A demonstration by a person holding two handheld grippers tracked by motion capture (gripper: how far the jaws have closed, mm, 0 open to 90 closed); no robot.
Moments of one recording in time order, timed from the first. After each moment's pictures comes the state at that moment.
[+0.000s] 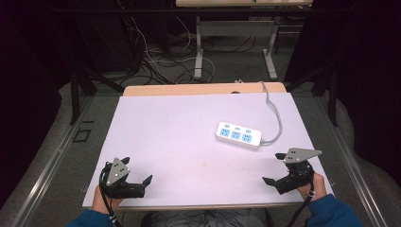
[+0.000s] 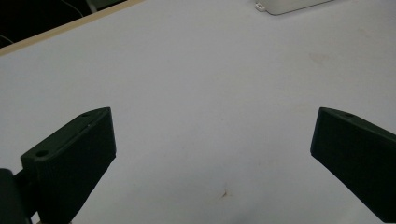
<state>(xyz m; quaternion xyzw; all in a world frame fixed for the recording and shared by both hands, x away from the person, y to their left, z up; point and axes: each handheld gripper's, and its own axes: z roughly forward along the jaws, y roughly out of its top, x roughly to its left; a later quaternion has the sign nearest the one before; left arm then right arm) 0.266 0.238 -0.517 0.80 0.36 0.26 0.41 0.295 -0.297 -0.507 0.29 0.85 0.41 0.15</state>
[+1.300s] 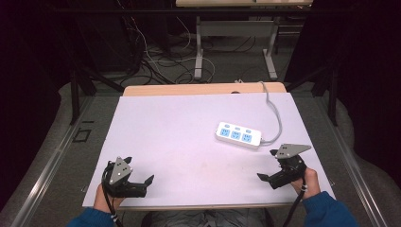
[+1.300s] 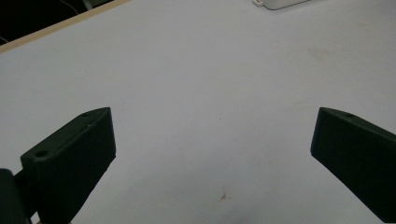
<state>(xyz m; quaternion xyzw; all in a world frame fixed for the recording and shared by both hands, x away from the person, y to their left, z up) 0.270 0.233 -0.519 0.80 0.36 0.26 0.40 0.313 -0.282 -0.510 0.28 0.86 0.39 0.15</state>
